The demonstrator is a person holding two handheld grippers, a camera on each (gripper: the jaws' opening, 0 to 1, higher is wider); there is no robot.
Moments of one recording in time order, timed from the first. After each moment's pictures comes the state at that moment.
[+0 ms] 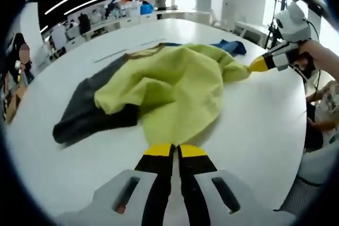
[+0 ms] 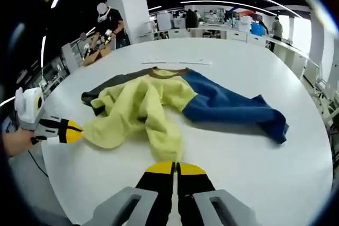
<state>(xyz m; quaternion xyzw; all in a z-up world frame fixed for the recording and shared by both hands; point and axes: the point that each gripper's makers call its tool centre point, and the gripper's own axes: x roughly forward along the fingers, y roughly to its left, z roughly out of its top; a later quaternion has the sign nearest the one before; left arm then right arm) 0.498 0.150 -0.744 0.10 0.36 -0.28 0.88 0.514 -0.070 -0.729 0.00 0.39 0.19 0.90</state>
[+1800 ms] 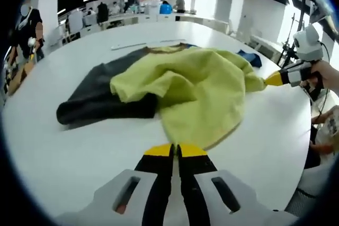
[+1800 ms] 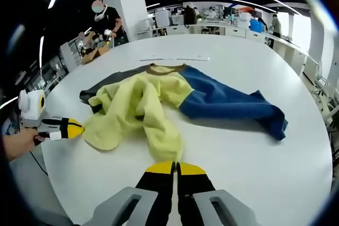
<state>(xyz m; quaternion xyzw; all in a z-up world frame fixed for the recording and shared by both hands) 0.507 0.169 -0.750 0.06 0.36 -0.23 0.90 0.513 -0.076 -0.733 0.00 0.41 0.19 0.89</state>
